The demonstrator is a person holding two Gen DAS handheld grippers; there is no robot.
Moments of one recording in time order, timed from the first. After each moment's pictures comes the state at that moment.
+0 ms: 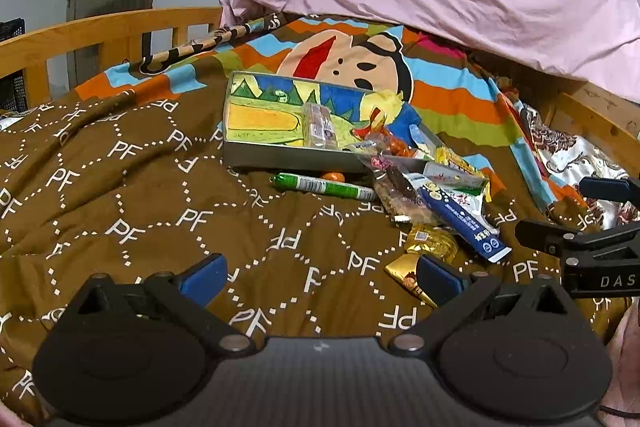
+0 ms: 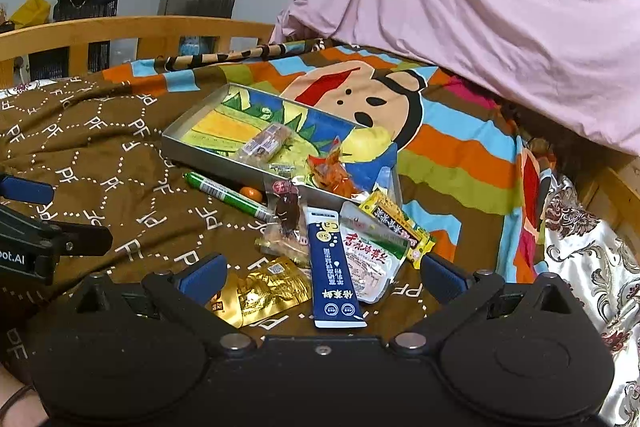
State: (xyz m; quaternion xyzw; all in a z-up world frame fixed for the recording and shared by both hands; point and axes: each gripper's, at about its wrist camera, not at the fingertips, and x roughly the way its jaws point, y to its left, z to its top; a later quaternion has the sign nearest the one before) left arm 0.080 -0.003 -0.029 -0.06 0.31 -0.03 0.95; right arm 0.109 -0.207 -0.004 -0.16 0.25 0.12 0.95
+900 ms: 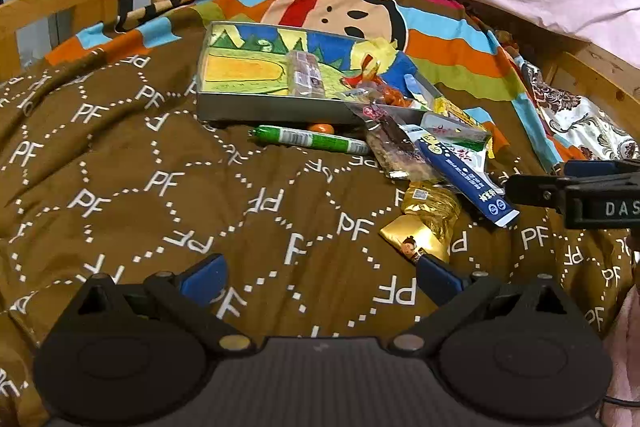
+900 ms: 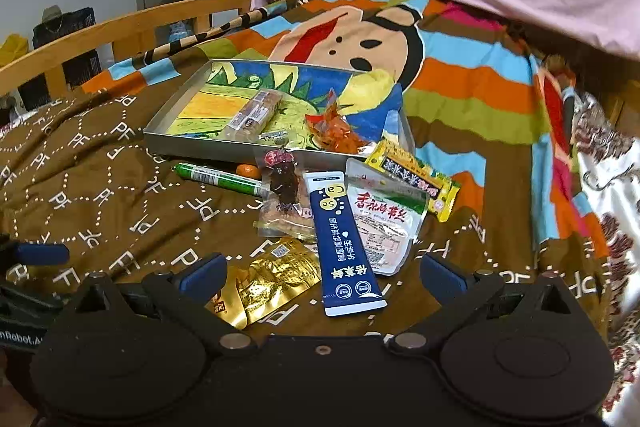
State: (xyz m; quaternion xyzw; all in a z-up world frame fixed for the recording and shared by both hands) left arm 0.110 -0.011 -0.052 -0.05 0.37 -0.05 0.93; right arm 0.160 -0.228 -0.019 -0.06 0.34 0.13 0.93
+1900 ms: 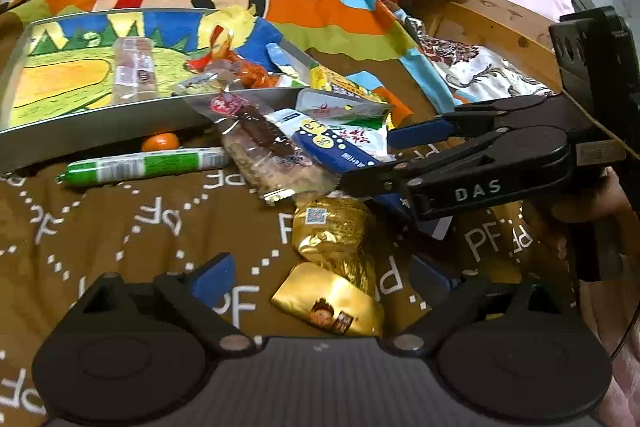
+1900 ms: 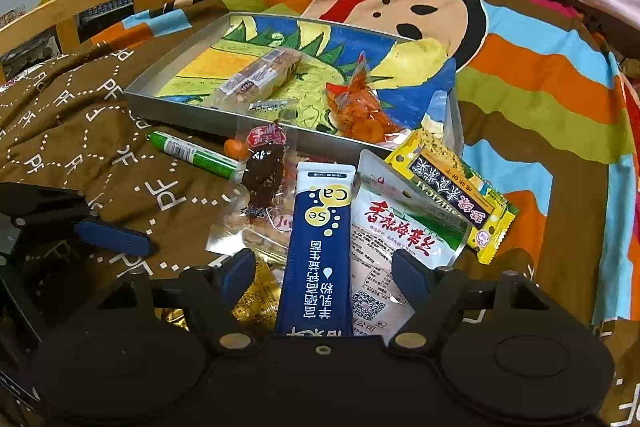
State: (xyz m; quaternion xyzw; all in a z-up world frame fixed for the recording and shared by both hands) left arm 0.203 -0.054 -0.092 -0.02 0.38 -0.27 0.88; right arm 0.257 -0.234 -0.066 -0.10 0.37 0.21 0.90
